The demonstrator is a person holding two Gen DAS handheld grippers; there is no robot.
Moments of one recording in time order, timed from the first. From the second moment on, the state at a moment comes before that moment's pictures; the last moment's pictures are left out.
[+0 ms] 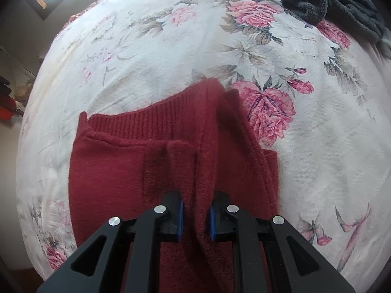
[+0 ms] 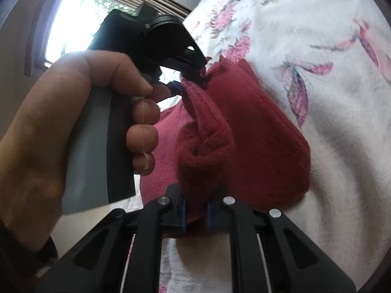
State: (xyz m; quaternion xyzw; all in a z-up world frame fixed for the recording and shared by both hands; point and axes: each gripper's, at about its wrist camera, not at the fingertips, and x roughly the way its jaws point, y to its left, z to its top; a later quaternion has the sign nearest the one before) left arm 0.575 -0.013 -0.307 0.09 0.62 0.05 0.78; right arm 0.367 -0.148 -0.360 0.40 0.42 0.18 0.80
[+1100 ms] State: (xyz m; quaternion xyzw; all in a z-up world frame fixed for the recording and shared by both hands) left arm 0.428 0.134 -0.277 -0.18 0.60 -0.22 0.75; right arm 0.432 -0.171 -0.395 0.55 0.47 0.33 0.61
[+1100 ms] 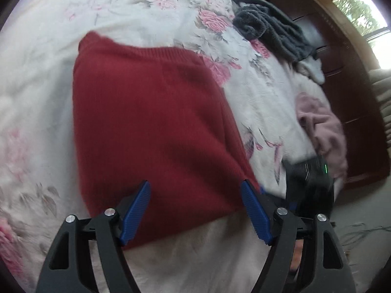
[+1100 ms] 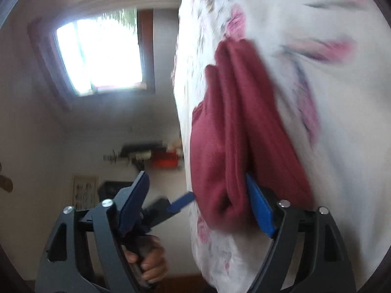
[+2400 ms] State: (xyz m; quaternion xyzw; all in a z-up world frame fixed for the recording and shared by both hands) left arm 0.416 0.143 -0.338 -0.26 0.62 -0.27 0.68; right arm 0.554 -0.121 -0.353 0.30 0.55 0.19 0.76
